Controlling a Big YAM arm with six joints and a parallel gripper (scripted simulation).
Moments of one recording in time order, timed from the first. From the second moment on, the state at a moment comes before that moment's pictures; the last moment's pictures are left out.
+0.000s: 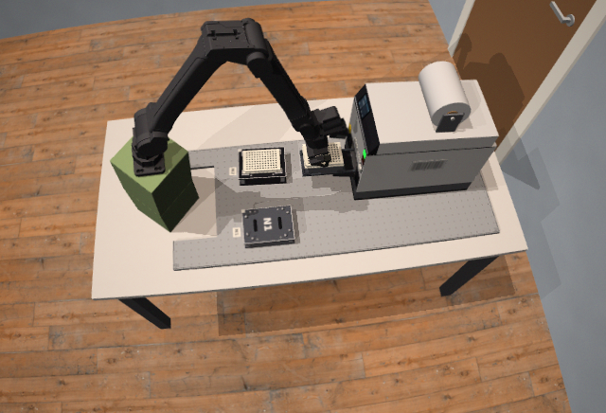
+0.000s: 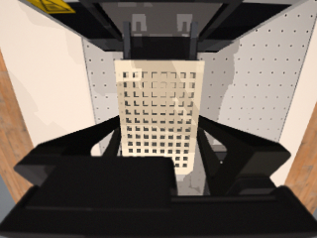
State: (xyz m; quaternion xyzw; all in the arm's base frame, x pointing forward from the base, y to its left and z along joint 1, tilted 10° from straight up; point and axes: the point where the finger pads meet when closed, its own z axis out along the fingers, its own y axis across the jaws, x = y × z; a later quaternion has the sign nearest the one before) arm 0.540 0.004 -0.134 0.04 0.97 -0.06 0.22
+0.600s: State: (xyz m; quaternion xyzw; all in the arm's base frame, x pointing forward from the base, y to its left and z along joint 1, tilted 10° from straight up) arm 0.540 0.004 -0.135 0.04 0.97 -0.06 0.22
